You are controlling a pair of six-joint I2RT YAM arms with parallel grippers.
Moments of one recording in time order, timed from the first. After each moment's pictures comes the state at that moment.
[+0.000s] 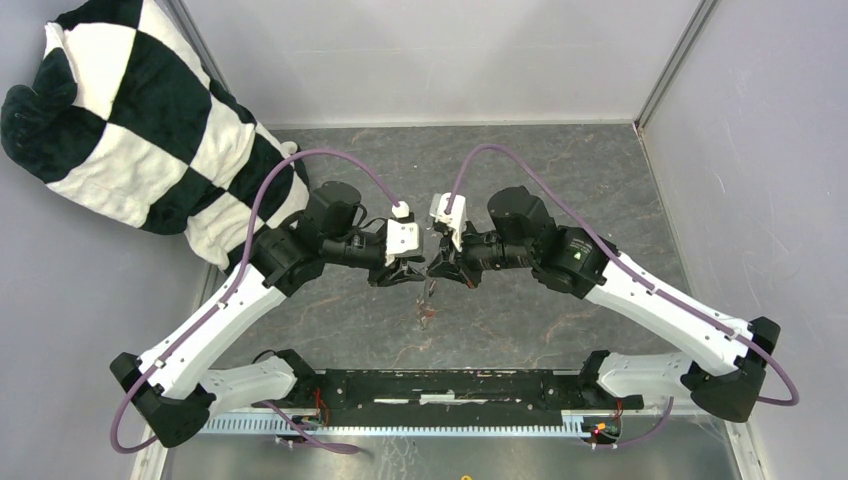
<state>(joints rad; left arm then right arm) -0.72 1.06 1.18 -0.71 0.69 0.56 0.96 1.18 1.24 -0.52 -0.40 -0.10</state>
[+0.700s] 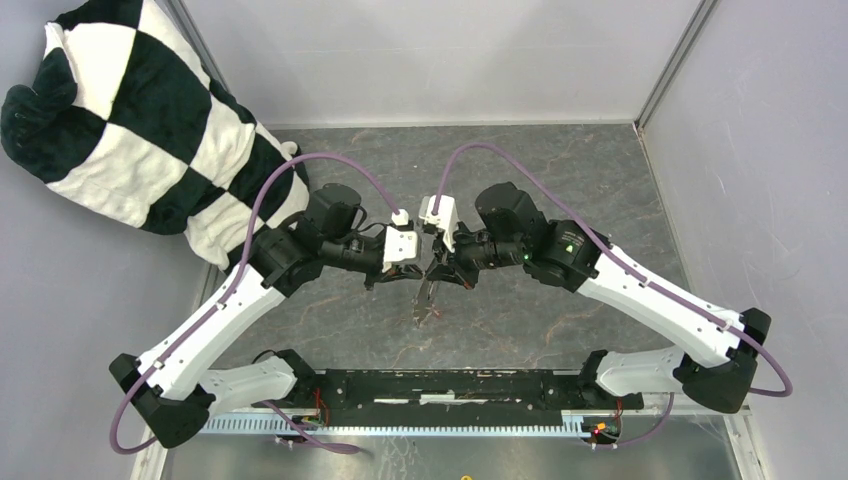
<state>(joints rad) -0.72 1.06 1.18 -0.77 0.72 0.63 0.98 1.25 1.34 -0.64 -0.40 -0.14</state>
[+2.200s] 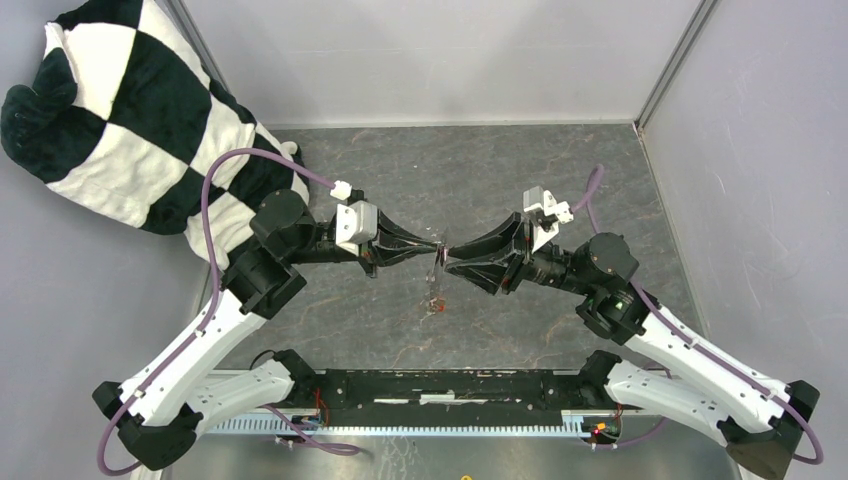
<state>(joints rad) -0.73 0.91 1.09 -0.09 0.82 0.13 0.85 0.79 0.79 0.25 -0.48 0.37</state>
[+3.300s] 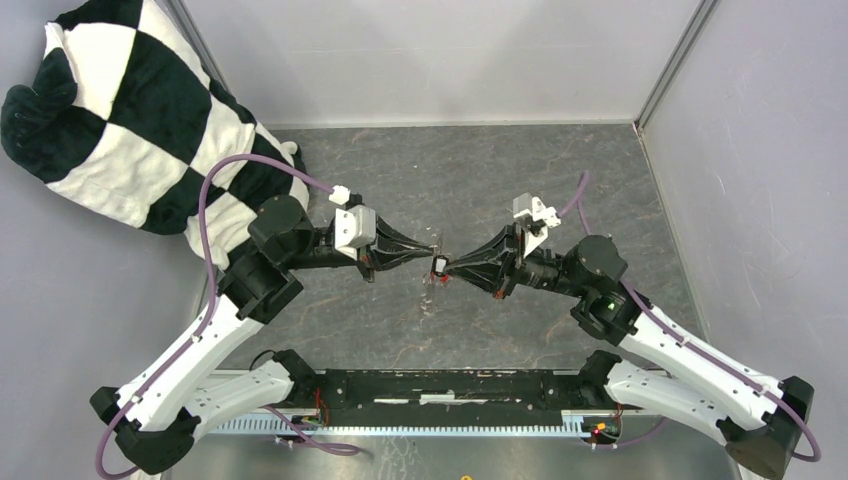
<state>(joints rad) -0.73 0.88 1.06 -0.11 0.79 0.13 0.85 0.80 0.73 0.30 -0.49 0.38</state>
